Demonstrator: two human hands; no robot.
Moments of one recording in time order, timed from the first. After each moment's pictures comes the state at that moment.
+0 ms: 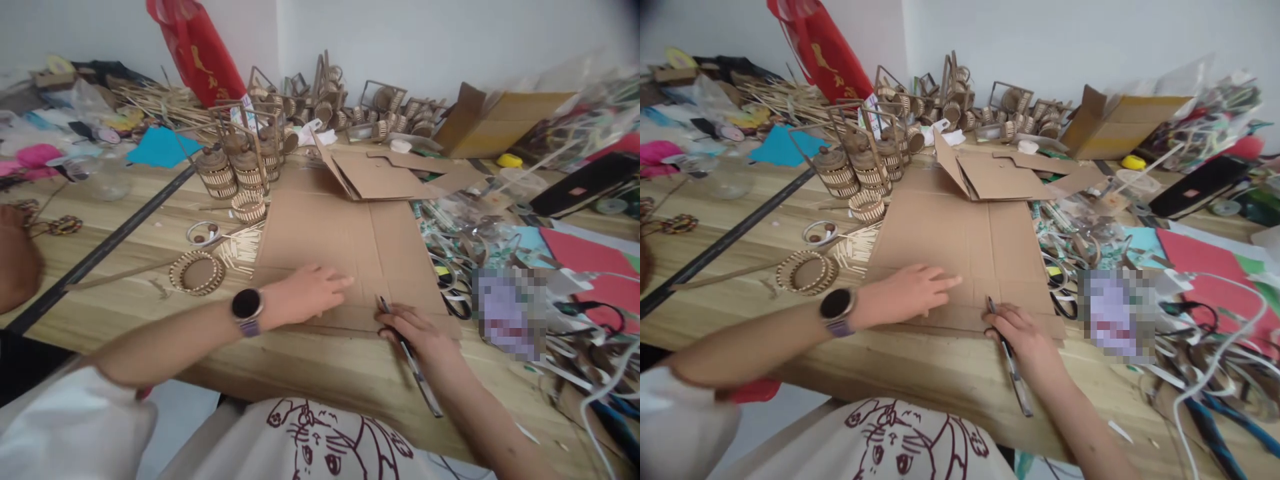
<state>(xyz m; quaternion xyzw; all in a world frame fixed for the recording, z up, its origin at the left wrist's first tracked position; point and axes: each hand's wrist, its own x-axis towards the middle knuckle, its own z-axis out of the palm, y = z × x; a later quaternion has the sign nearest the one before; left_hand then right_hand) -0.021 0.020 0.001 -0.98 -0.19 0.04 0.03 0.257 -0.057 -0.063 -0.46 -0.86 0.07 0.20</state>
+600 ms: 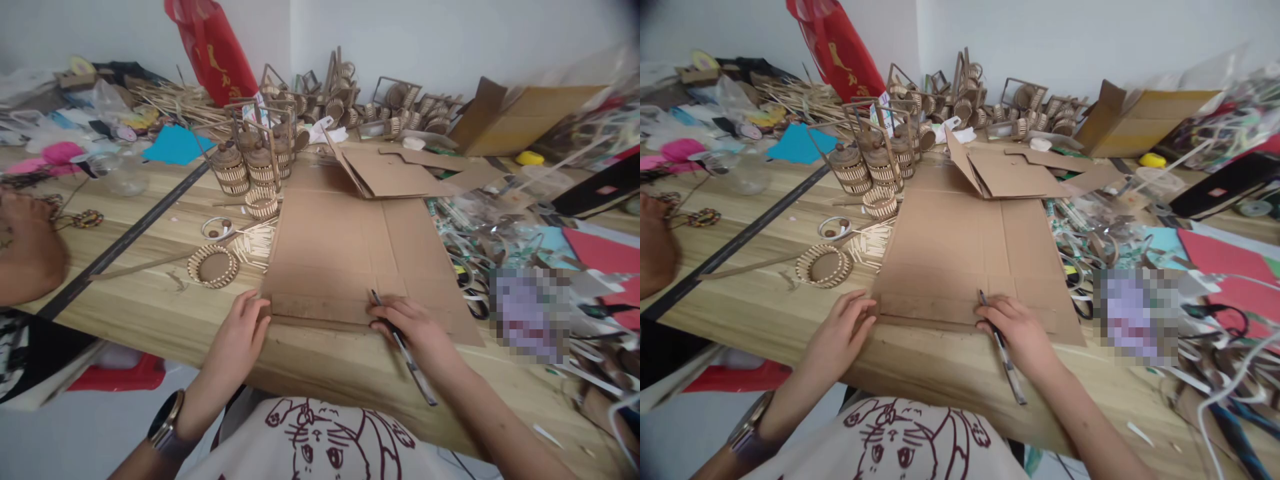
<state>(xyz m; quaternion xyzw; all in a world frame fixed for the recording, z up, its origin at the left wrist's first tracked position) -0.117 -0.085 -0.071 -0.74 -0.61 -0.25 -0.08 0.225 -0.042 -0.063 -0.39 -0.89 0.07 0.23</state>
